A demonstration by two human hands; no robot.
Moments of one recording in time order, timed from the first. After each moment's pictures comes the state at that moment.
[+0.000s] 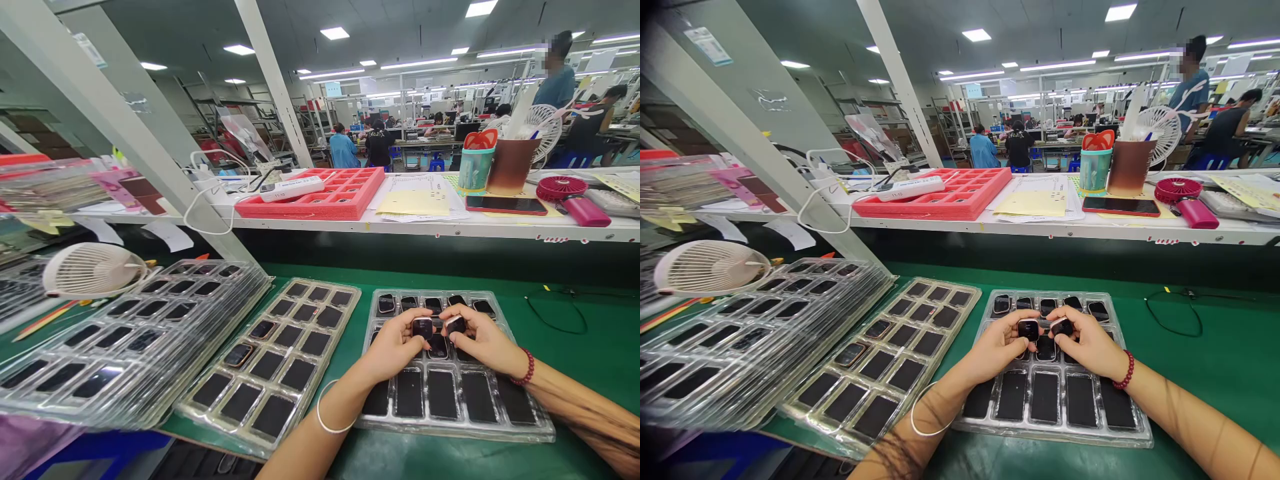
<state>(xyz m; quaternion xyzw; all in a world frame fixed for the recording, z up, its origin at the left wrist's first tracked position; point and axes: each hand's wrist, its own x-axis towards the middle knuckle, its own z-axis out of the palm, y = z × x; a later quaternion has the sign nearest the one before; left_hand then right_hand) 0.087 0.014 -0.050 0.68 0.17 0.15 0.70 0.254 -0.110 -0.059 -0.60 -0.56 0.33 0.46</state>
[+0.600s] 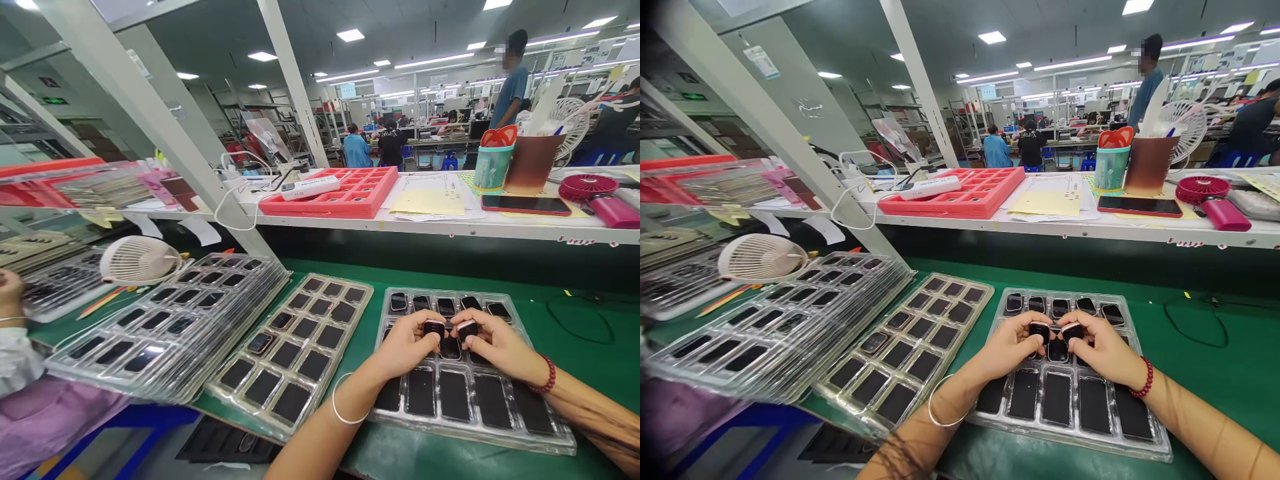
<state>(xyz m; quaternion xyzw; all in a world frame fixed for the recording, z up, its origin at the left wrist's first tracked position) 0.085 0.015 -0.054 0.70 0.16 0.15 0.68 0.255 -0.113 -0.062 -0.58 -0.55 0.38 0.47</state>
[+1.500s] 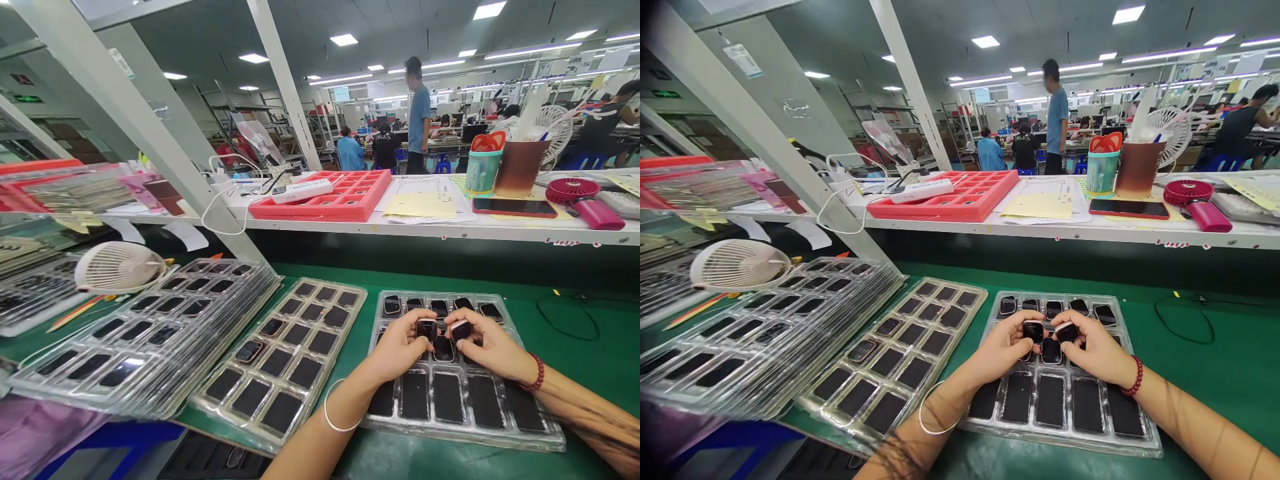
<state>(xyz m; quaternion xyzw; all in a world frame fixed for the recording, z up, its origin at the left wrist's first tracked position) 0.085 0.015 -0.053 0.68 0.17 0.16 0.70 0.254 -0.112 -0.060 -0.60 -0.58 0.33 0.44</state>
